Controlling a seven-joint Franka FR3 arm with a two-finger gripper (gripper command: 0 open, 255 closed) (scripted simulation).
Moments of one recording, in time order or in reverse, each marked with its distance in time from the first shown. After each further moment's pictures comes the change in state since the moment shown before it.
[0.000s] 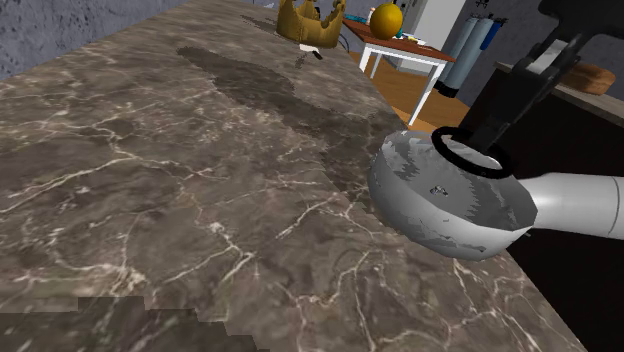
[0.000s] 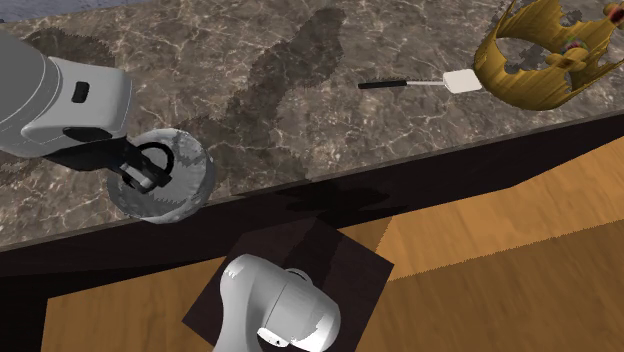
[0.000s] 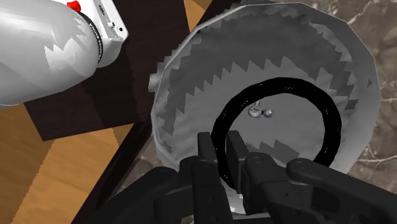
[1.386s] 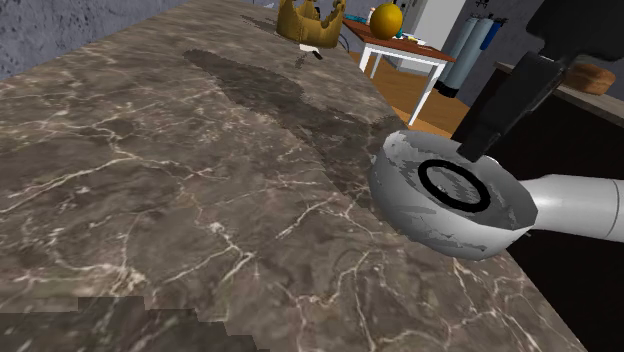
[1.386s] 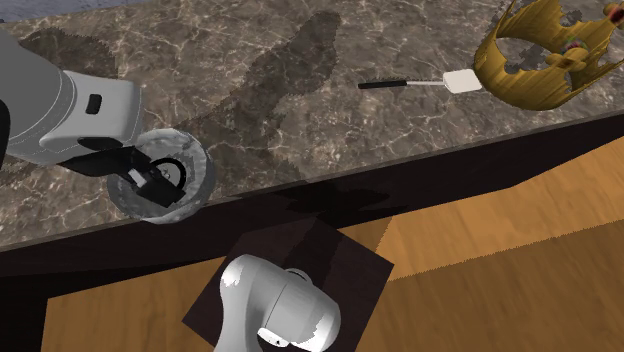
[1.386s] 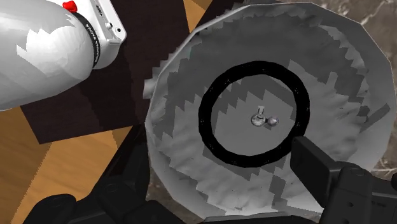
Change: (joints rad) arm 0.008 -0.030 0.010 -0.053 0.012 0.024 -0.003
